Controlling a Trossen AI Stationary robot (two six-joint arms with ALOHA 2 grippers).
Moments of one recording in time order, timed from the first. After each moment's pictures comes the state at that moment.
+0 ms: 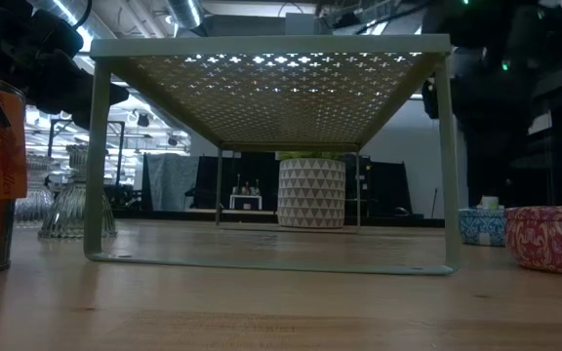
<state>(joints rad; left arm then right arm) 0.02 0.09 0.01 0.00 -0.01 -0.11 0.12 1.30 0.75 -0.78 0.13 0.74</state>
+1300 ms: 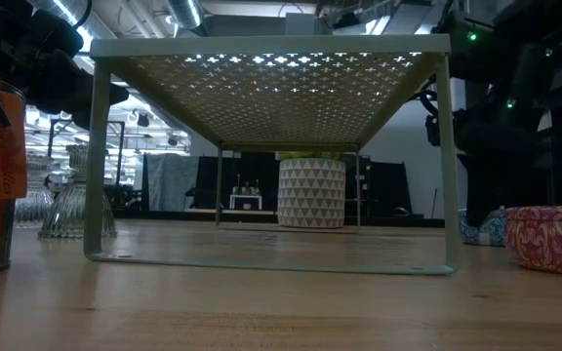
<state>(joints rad) 0.02 0.09 0.01 0.00 -0.01 -0.11 0.12 1.35 0.62 -0.61 0.19 0.75</state>
